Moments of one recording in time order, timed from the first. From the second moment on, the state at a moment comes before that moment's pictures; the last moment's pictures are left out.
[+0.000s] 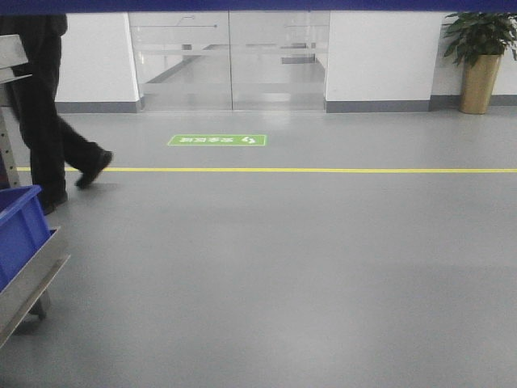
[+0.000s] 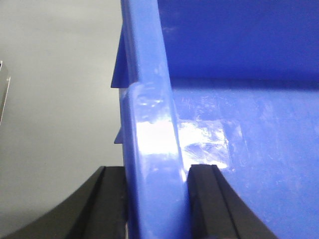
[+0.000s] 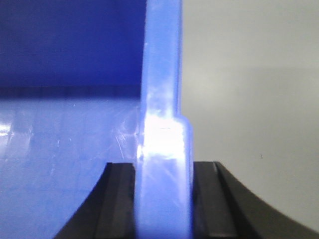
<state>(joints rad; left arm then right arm) -0.01 0.97 -1.62 -0.16 1.30 -0.12 0.23 1.05 -1.66 0.03 1.30 0.14</state>
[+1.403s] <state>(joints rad) -0.01 0.97 -1.62 -0.16 1.30 -0.12 0.23 1.05 -1.66 0.03 1.30 0.14</state>
